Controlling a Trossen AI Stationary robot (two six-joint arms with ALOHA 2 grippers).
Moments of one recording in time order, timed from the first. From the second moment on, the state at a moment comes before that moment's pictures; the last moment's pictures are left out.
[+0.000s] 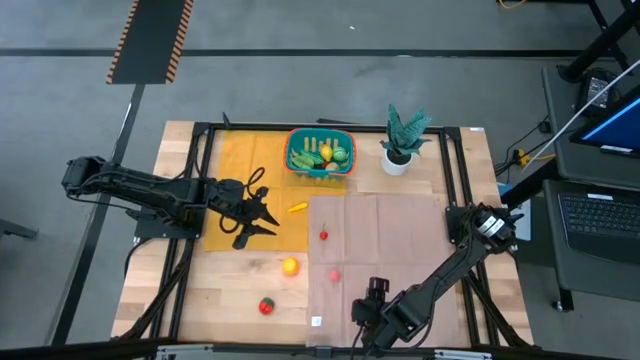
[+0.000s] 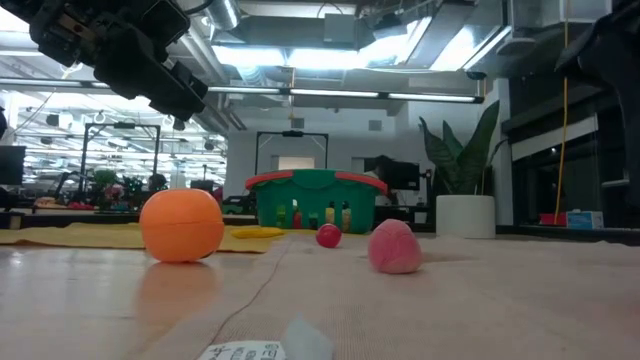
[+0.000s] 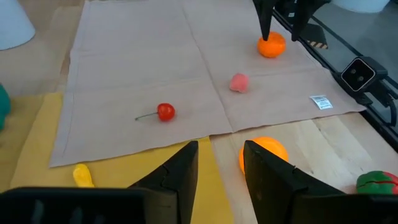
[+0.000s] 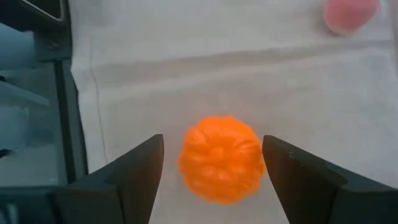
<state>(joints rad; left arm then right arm) -0.03 0.95 0.43 0.01 0.22 0.03 0.77 2.04 1.49 -0.74 0.28 0.88</state>
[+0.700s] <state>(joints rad) -0.03 0.95 0.43 -0.01 0.22 0.04 0.77 2.07 1.49 -0.76 0.23 0.88</state>
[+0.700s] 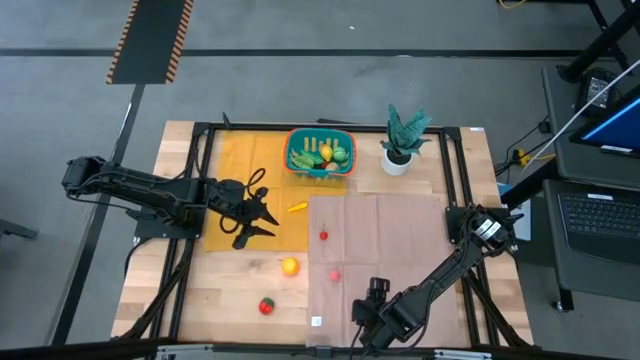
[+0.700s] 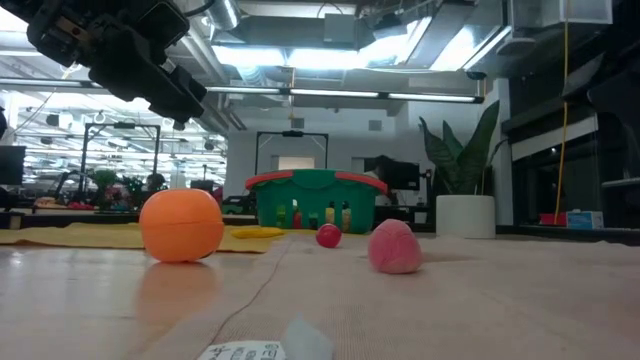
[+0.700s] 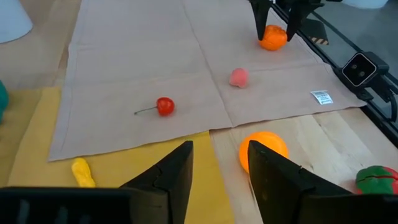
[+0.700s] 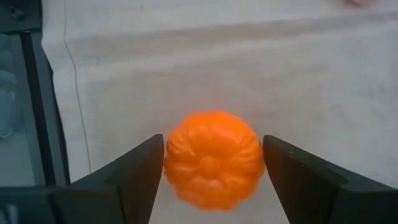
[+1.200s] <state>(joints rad) -0.03 0.95 0.43 -0.01 0.22 0.04 0.76 2.07 1.49 -0.77 0.18 0.86</state>
